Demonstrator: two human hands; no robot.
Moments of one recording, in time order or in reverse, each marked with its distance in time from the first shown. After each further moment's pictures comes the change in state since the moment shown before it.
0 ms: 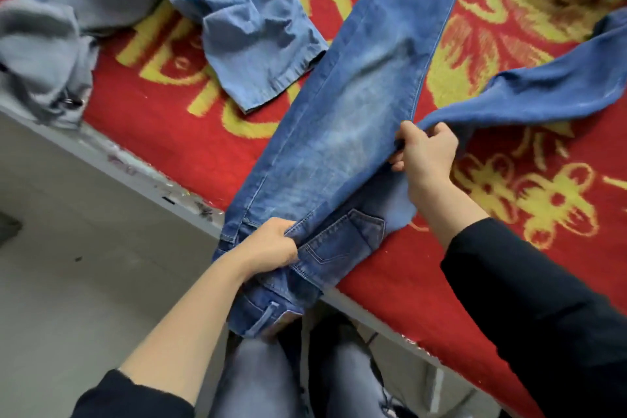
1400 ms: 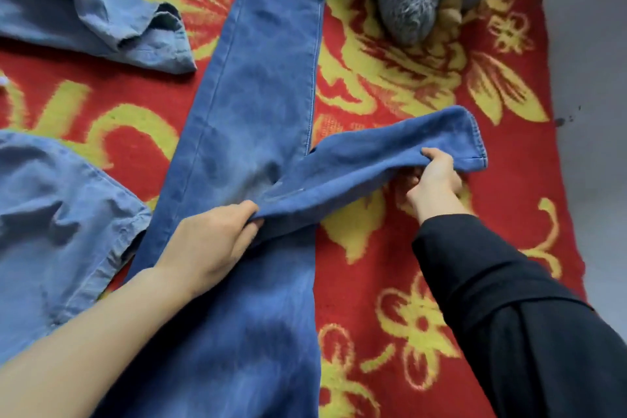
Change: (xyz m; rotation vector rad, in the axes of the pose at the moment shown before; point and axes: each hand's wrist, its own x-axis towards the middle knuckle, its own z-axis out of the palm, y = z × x) left_hand 0.289 0.201 -0.065 0.871 0.348 0.814; right_hand 0.313 -0.048 -0.083 0.565 0.715 0.262
